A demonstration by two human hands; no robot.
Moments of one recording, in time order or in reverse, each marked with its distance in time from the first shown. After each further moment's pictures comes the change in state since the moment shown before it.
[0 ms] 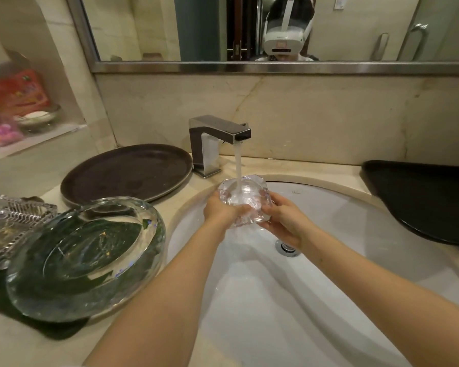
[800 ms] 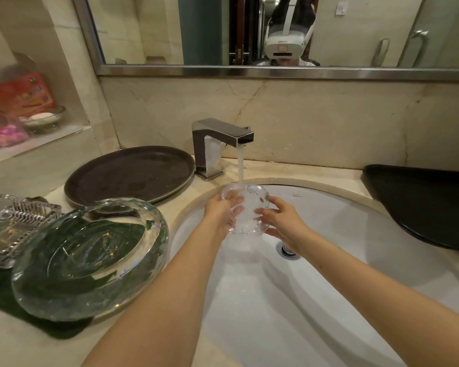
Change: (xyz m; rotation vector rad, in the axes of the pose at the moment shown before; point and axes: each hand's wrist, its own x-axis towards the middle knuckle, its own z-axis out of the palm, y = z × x) left_hand -0.004 0.011 -0.005 -0.380 -0.107 -0.166; right_hand -0.002 0.004 0.006 -0.378 0.170 -0.058
